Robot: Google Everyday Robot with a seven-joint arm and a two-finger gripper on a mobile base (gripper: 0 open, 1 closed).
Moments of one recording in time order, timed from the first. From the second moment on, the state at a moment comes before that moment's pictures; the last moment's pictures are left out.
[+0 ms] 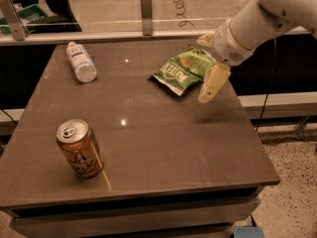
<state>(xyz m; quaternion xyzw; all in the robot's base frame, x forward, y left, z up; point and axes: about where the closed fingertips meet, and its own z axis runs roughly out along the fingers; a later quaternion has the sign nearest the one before) 0.606 -0.117 0.887 -0.68 0.68 0.06 0.29</state>
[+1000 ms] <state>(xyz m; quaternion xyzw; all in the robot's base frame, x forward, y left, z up) 0.715 -0.104 0.846 -0.68 0.68 0.03 0.27</state>
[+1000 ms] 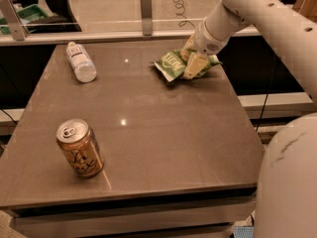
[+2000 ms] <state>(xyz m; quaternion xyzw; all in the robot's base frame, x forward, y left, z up) 0.679 -0.107 0.895 -0.69 0.68 0.05 0.25</state>
